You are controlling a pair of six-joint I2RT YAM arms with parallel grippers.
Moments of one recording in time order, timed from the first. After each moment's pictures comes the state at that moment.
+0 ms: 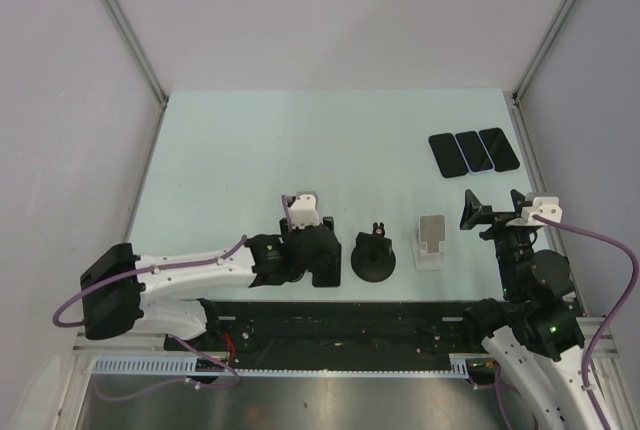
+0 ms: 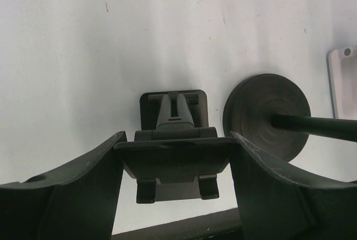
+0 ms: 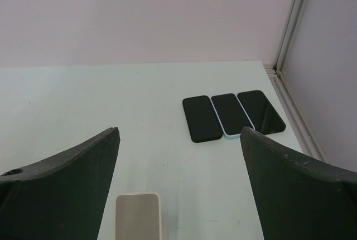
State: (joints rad) left arm -1.17 1.27 0.77 -0.39 -0.62 -0.98; right arm 0.43 0.17 0.58 -0.26 0.41 -0.02
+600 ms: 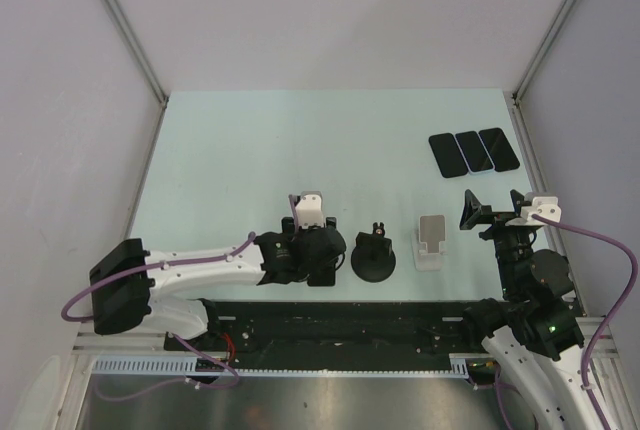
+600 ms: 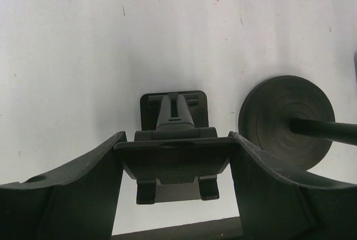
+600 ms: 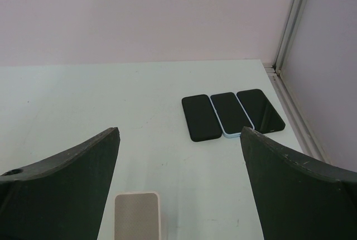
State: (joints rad) left arm -1.19 1.34 0.84 -0.48 -0.69 -0.98; right arm 0.43 0.17 0.58 -0.26 0.41 -0.02
